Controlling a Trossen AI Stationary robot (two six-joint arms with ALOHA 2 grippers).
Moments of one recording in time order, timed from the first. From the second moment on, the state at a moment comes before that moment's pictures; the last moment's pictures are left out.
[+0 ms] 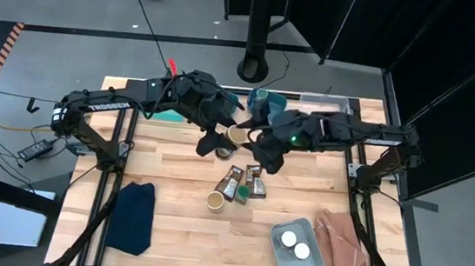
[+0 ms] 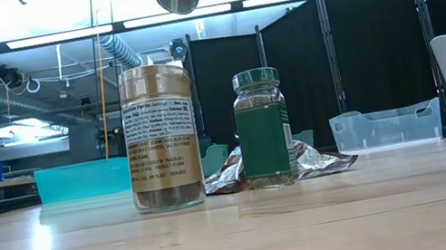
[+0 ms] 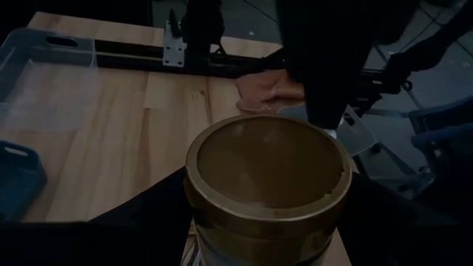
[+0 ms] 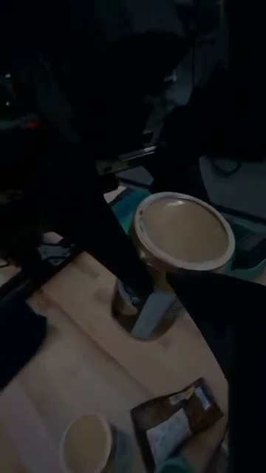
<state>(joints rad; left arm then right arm) 0.19 1.49 1.57 -0.63 0.39 -0.01 0.12 1.63 1.88 -0.84 0.29 -0.84</state>
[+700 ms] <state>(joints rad) 0.19 1.48 1.57 -0.83 0.42 0.08 0.16 1.76 1.87 -0.82 0.52 -0.96</state>
